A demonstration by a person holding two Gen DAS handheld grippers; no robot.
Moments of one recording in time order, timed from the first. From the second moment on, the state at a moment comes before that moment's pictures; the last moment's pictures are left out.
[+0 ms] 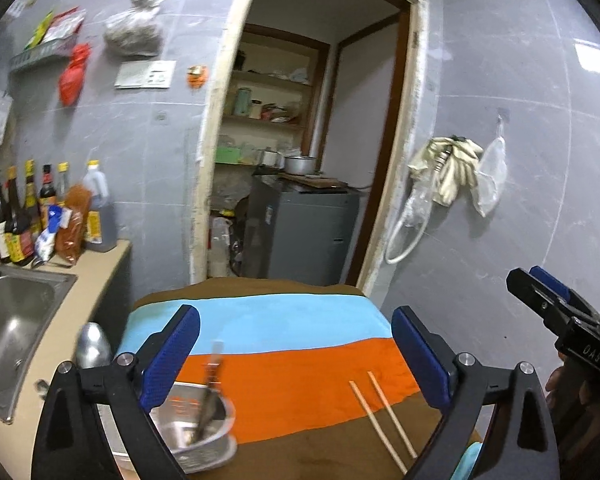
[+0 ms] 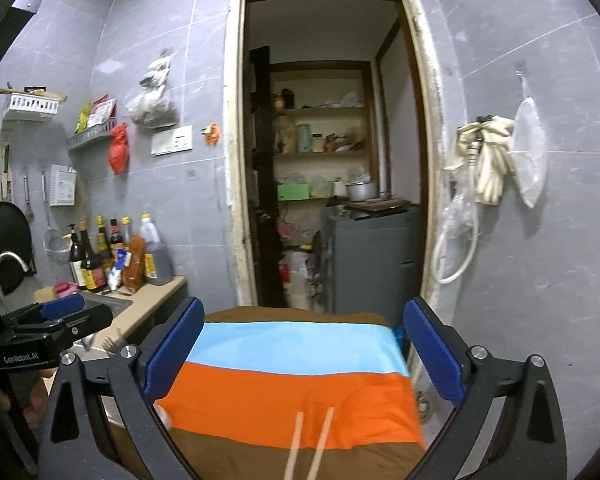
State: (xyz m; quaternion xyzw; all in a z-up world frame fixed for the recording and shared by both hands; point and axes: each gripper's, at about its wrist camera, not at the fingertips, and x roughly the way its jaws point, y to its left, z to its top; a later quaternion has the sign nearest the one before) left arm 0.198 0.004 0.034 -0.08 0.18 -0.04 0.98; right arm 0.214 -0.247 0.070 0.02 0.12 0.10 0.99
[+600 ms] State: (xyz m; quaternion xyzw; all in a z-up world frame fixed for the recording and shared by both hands) left arm 0.235 -0.076 -0.016 -0.06 0.20 -0.02 0.98; right arm 0.253 -0.325 0.008 0.03 0.17 0.09 0.98
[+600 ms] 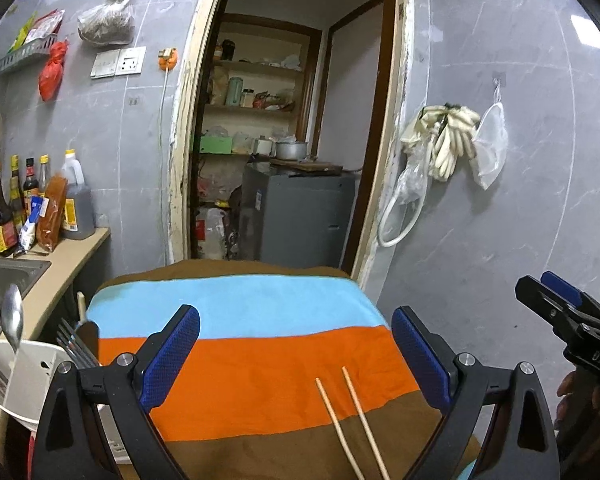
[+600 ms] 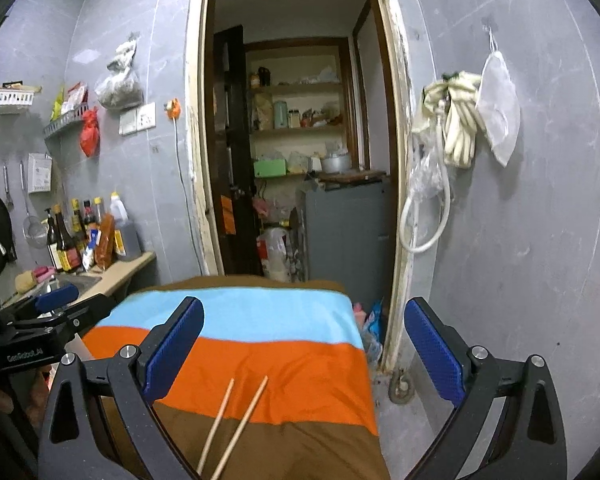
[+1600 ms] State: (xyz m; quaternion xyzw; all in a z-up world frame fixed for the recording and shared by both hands) left arm 0.348 -0.099 -0.168 -0.14 0.46 -0.13 0.87; right arm 0.397 -0.280 -0.185 0.05 0.41 0.24 0.88
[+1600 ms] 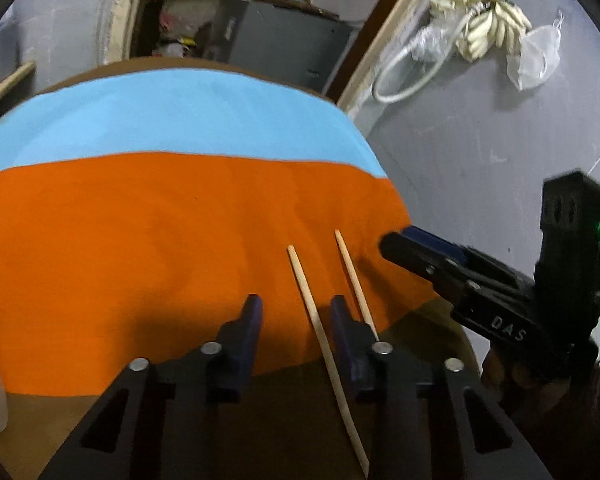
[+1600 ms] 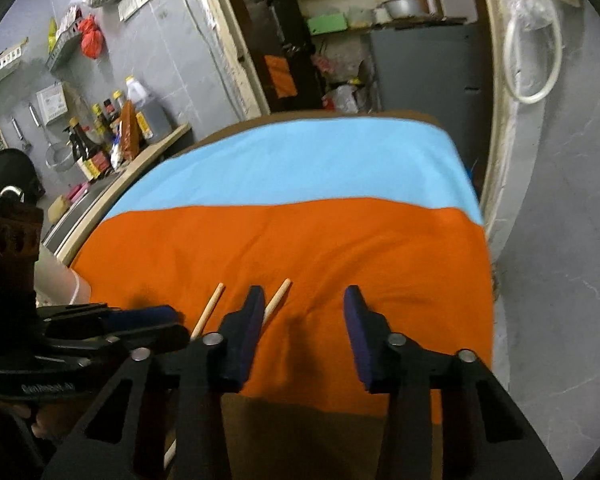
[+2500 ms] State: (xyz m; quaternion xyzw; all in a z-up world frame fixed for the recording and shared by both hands) left arm 0.358 -0.108 -0.164 -0.05 0.51 -0.14 0.85; right arm 0.426 -0.239 -0.205 0.02 0.55 0.28 0.79
